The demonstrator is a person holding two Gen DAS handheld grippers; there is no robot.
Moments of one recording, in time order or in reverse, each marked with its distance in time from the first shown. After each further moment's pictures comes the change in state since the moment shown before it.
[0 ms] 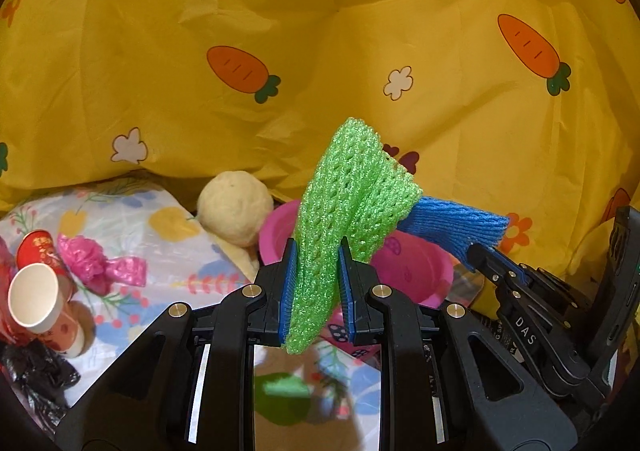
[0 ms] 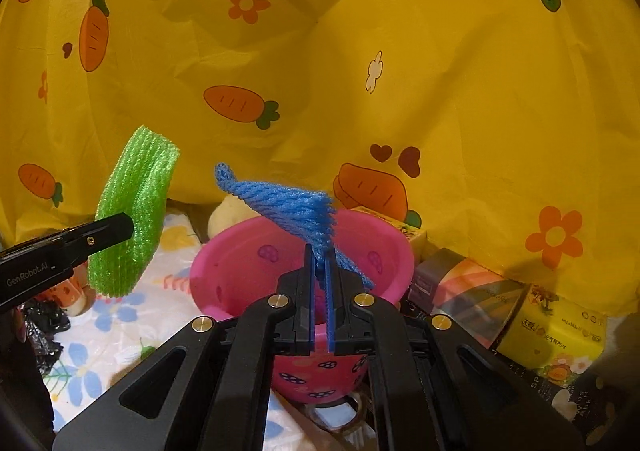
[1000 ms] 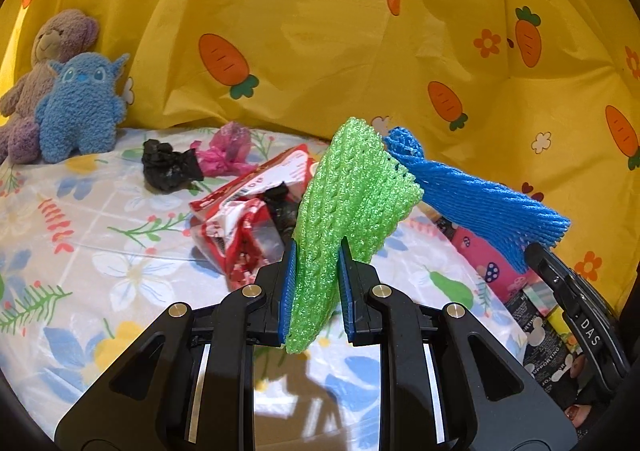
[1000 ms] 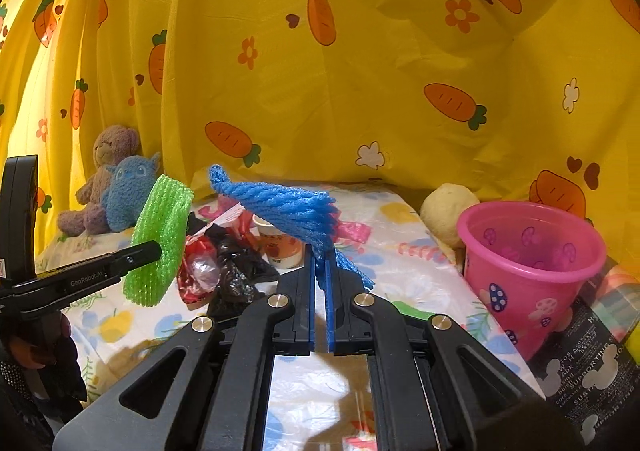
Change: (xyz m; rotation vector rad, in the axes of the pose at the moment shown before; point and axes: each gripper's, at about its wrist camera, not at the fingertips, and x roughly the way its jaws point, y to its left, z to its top) left arm -0.214 0.122 -0.110 -0.311 -0.095 0.464; right arm -0.094 0.144 -0.047 -0.153 -0.014 0.557
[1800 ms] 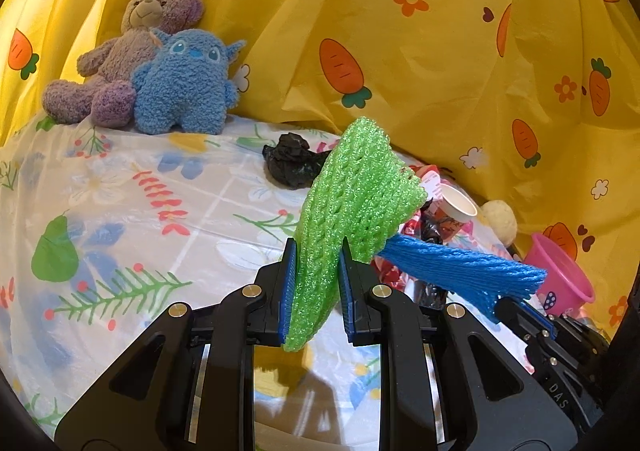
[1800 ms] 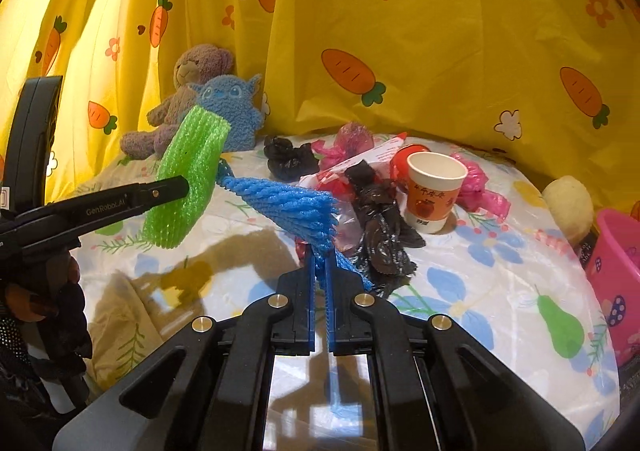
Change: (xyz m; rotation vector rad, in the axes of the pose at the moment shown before) left arm -0.038 0.108 -0.009 -0.165 -0.037 0.214; right arm 0.060 0.116 -0.026 -0.180 0.182 0.271
